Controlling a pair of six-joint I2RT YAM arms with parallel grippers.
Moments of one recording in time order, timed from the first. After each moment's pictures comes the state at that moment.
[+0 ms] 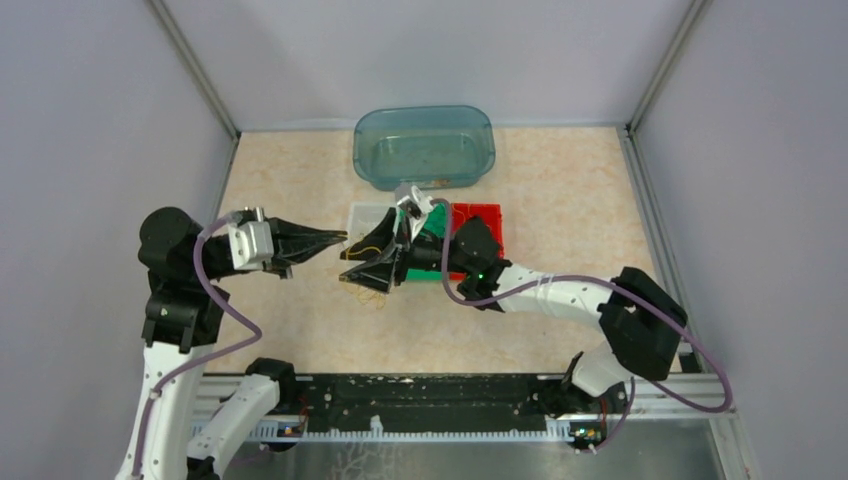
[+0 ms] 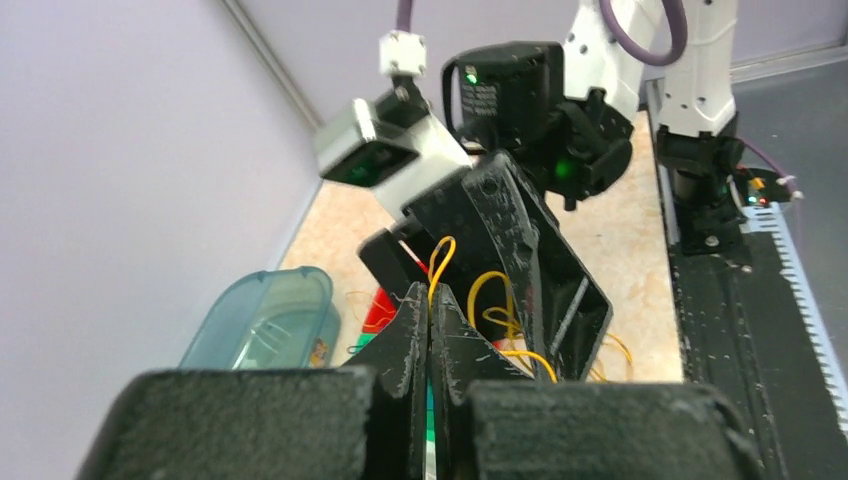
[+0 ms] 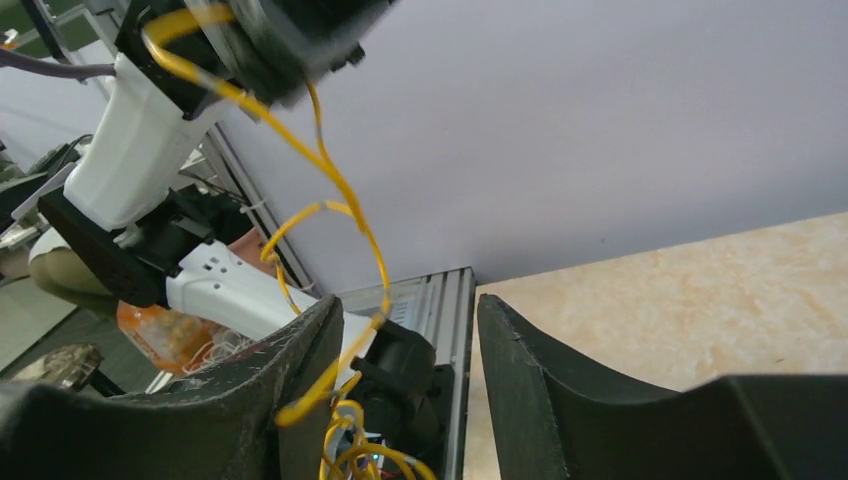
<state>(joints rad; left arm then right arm) -0.21 0.73 1.13 -0.29 1.17 0.29 1.00 1.47 0.92 0.94 -0.58 0.54</state>
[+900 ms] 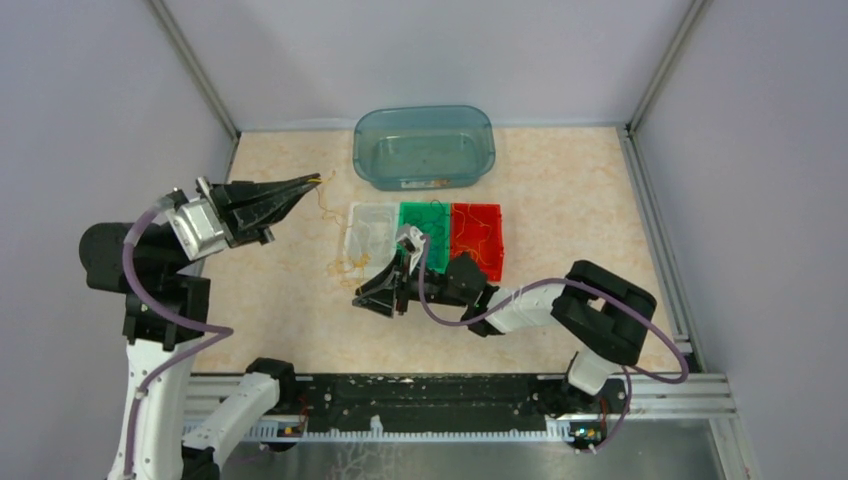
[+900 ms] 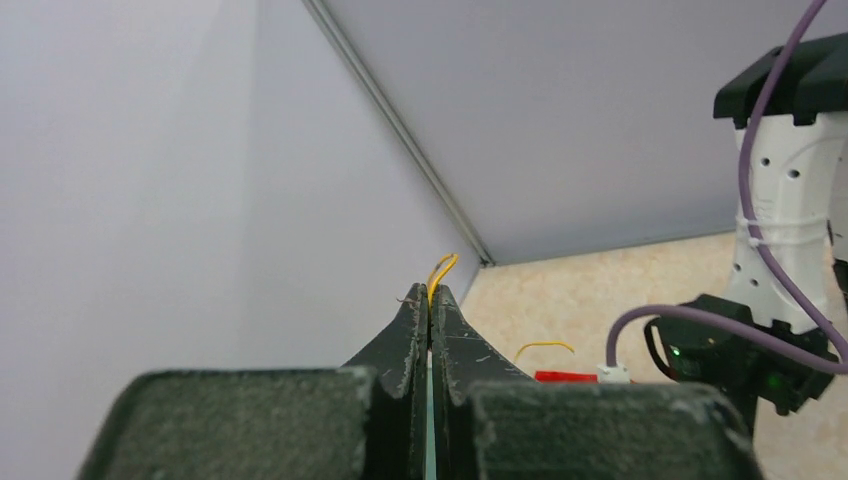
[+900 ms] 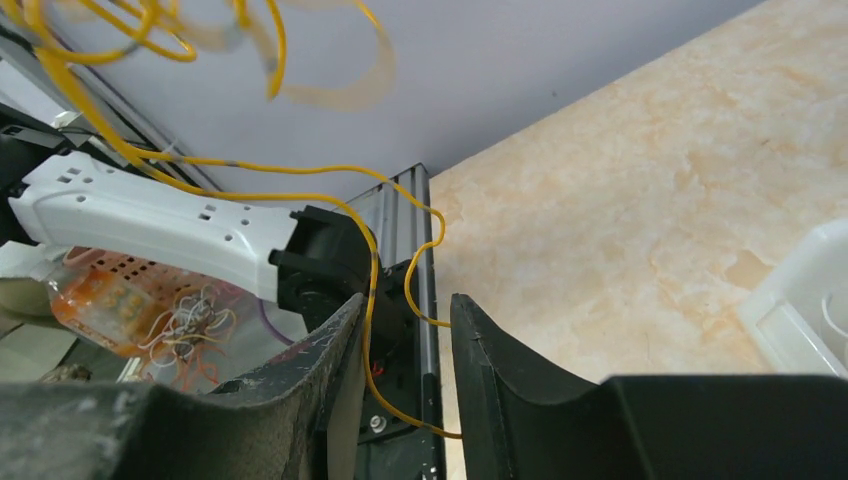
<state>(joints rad) -0.21 0.78 1.28 0.09 0.97 0.07 1.05 1.63 0.66 1.15 -0.43 0.58</state>
